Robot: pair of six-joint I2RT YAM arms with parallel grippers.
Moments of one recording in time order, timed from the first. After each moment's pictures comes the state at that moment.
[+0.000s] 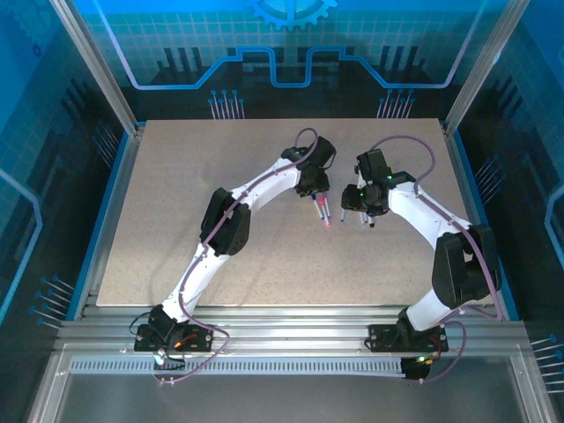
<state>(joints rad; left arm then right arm) -0.65 2.54 2.34 -0.95 -0.04 -0.88 0.28 1.58 1.14 -0.67 -0.06 0.38</state>
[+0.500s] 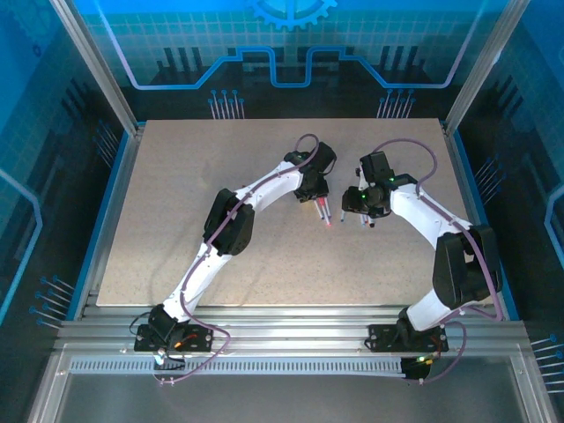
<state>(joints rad) -0.65 2.58 2.35 -0.97 -0.04 -0.90 0.26 1.57 1.10 -0.64 -0.12 0.38</state>
